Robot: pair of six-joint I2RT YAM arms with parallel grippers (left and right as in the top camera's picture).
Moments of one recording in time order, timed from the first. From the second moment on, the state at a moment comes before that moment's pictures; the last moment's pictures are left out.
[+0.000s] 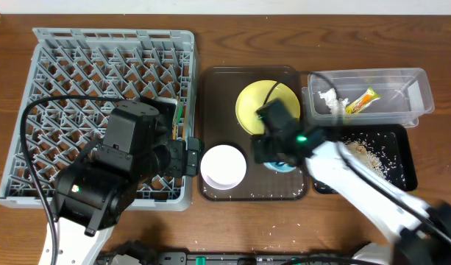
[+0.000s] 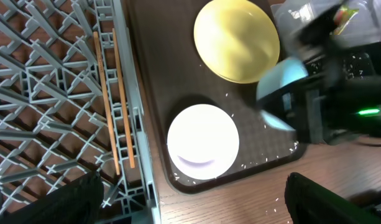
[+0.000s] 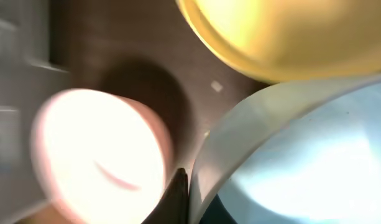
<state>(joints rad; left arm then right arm) -0.38 1.03 1.28 -1.16 0.13 -0.25 0.62 1.54 1.03 -0.63 -0.13 0.57</state>
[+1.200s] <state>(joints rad) -0.38 1.04 1.28 -1.19 0.13 -0.25 0.68 1.65 1.03 -0.72 -0.09 0.52</state>
